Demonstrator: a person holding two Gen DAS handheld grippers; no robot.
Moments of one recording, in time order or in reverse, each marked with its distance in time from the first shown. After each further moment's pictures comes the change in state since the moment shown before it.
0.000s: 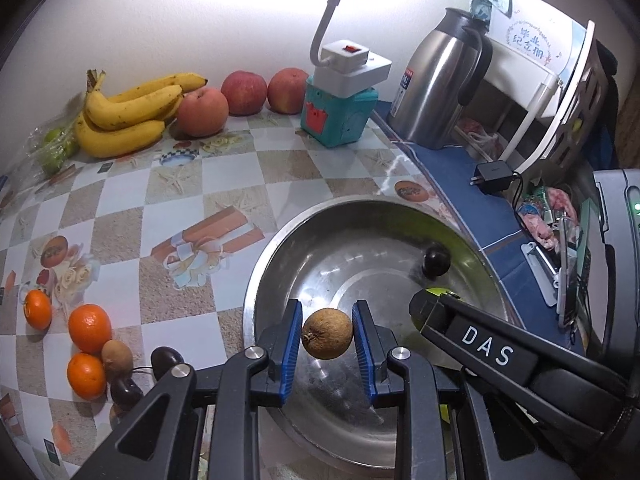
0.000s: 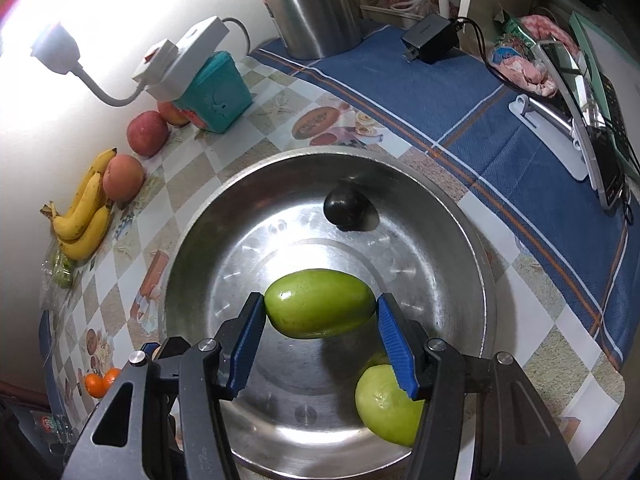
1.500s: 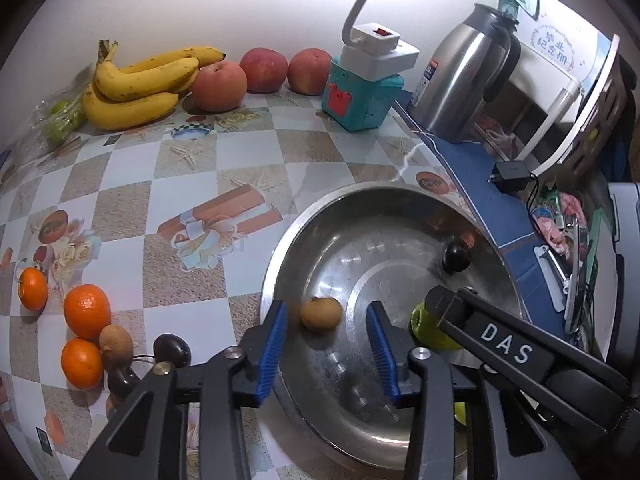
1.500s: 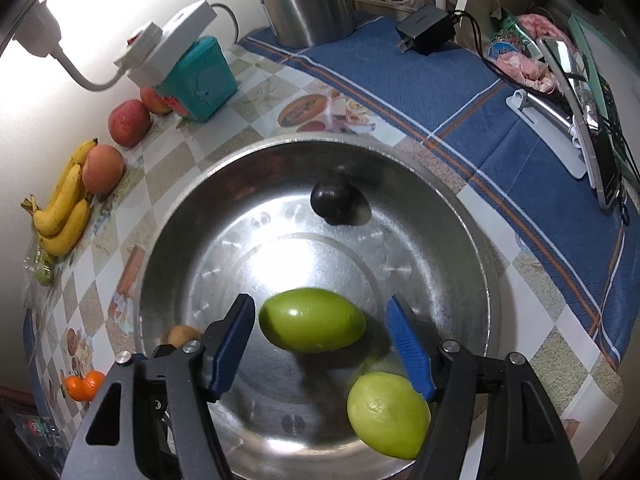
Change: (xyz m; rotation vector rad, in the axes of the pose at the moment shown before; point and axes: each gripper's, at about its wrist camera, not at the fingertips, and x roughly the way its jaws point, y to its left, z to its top) left arm 0.009 0.015 0.000 -0.062 0.045 0.006; right arm 0.013 0.000 -0.001 -0.006 0.009 -0.051
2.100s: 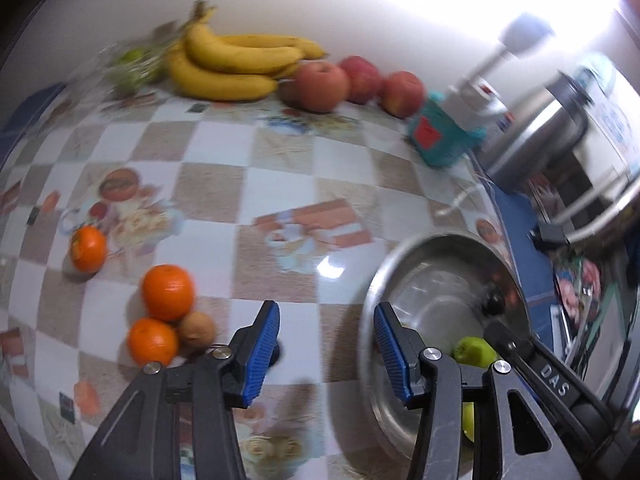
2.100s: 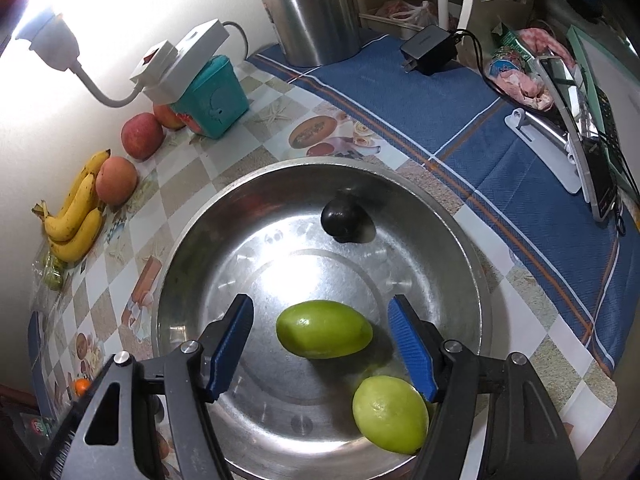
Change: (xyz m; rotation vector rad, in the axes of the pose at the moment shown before) left arm -0.025 0.065 0.013 -0.259 0.015 0.088; right arm -0.012 0.004 0.002 -0.017 -0.037 0.015
